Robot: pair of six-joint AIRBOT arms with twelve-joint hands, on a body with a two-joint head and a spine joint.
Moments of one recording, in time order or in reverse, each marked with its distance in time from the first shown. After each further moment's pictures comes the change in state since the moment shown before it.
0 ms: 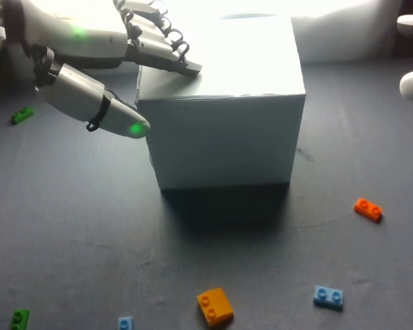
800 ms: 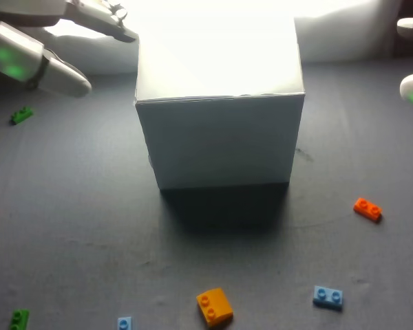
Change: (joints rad) left arm -0.137 0.033 0.134 0.193 -0.069 -0.068; right arm -0.013 -0.001 0.000 -0.005 0.006 0.000
